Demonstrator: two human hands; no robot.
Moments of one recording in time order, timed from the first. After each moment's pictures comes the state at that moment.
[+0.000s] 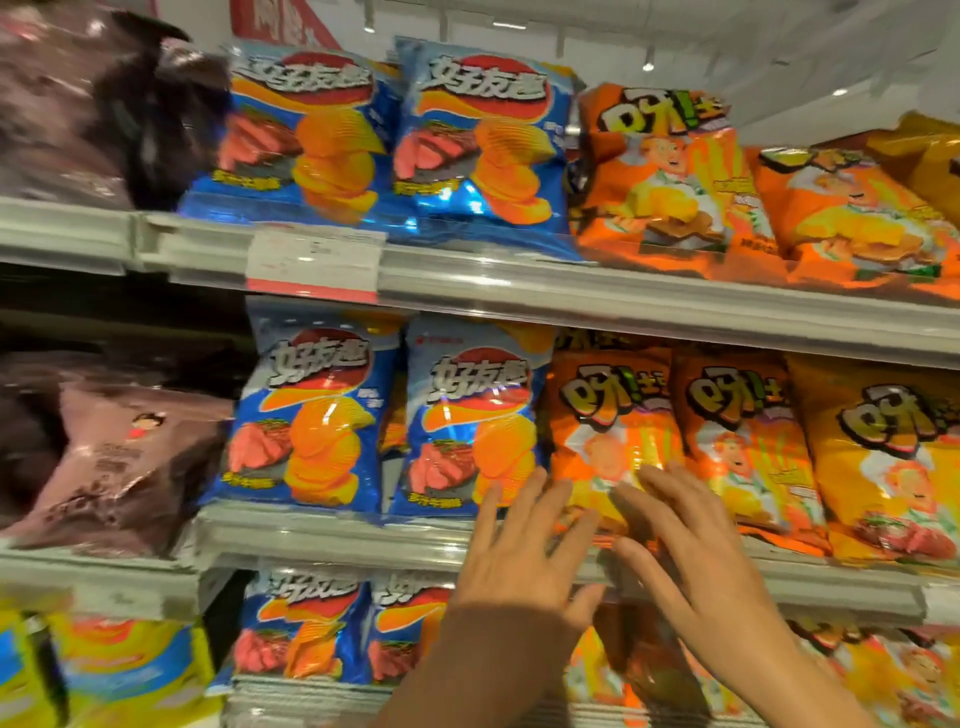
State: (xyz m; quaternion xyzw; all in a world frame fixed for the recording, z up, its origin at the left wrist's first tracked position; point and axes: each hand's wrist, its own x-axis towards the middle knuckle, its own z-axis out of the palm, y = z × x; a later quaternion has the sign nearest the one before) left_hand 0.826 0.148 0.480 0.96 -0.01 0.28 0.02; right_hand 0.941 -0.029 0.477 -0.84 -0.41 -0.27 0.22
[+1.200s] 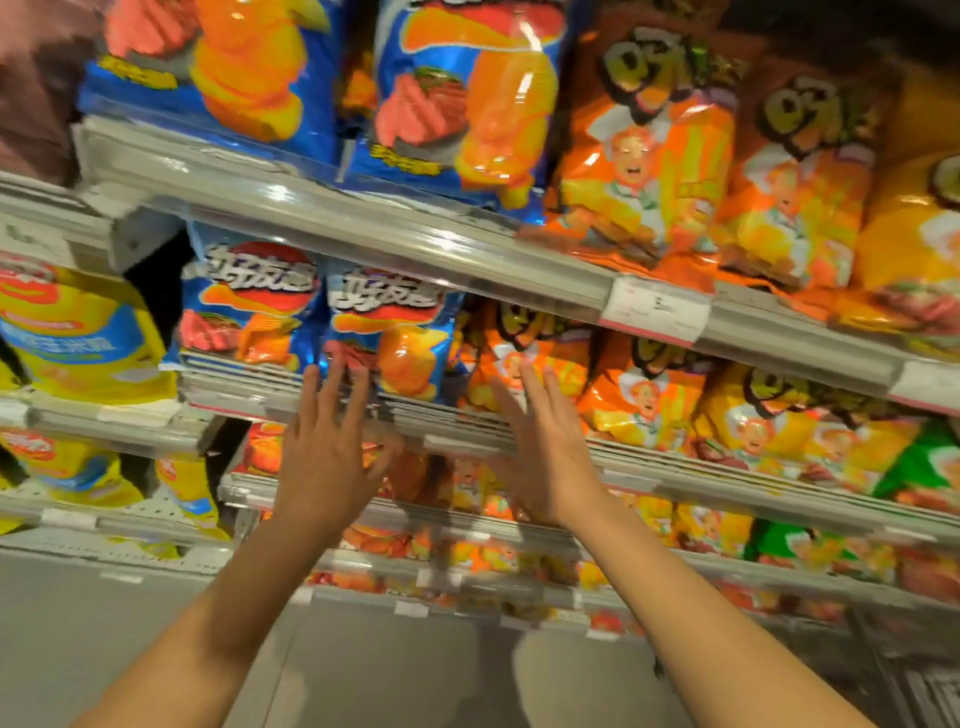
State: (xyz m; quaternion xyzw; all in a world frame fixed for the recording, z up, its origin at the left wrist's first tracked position) left_hand 0.775 0.198 0.234 0.93 0.25 0.23 0.16; right_hand 0.927 -0.005 0.291 -0.89 -0.45 -0.04 0.03
